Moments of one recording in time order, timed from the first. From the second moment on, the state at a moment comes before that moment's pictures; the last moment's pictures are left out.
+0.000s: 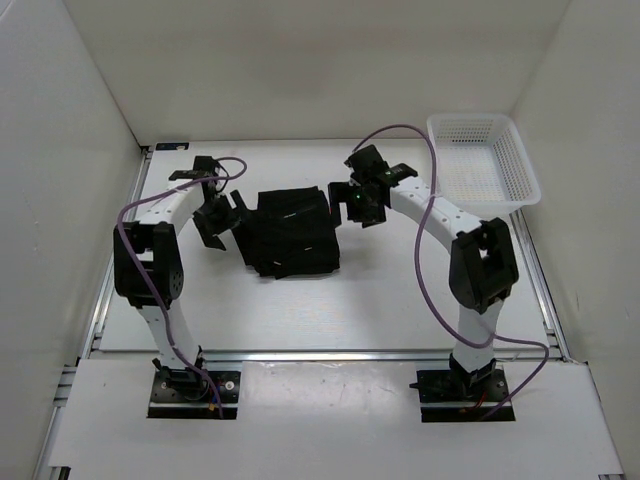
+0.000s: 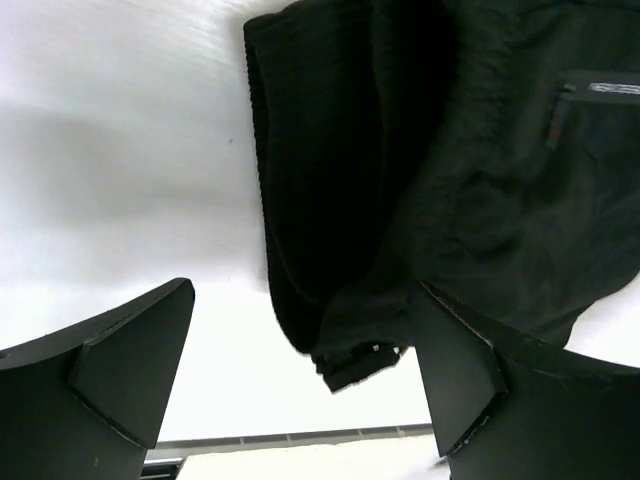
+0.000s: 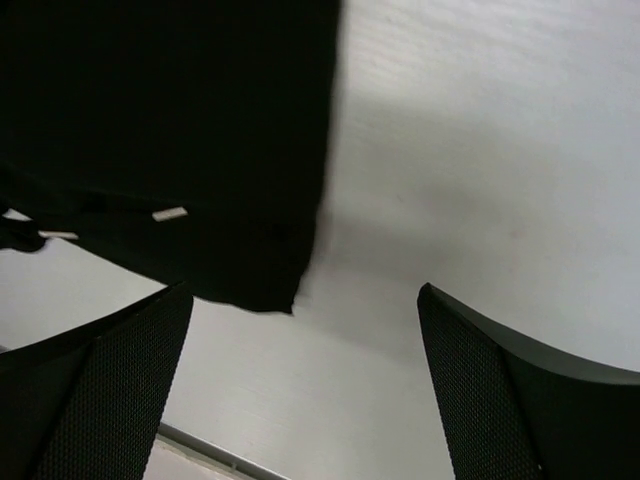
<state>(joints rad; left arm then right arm) -0.07 1.85 1.43 -0.89 0.13 -0.53 0.56 1.88 1.57 -0.76 -0.12 0.36</state>
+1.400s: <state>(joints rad) -0.09 2.11 1.81 -0.96 0.17 -0.36 0.54 1.81 1.50 -0.67 -0.09 0.43</state>
